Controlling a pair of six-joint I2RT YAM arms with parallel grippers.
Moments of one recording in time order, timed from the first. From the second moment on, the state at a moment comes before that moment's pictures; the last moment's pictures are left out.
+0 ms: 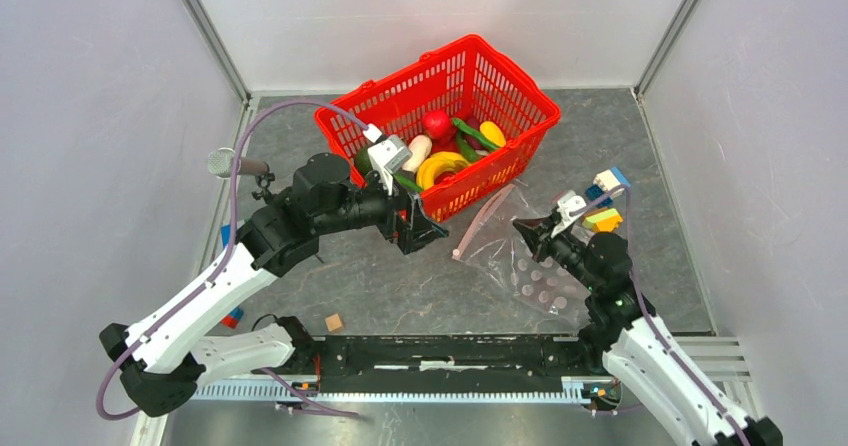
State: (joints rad) left arm -0.82 1.00 1.16 -0.48 0.32 -0.28; right arm 0.42 0.56 0.25 0.18 -0.24 0.04
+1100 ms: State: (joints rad) left arm -0.87 1.03 1.18 -0.48 0.34 -0.31; right arm 0.48 1.35 0.45 0.15 -0.05 -0.18
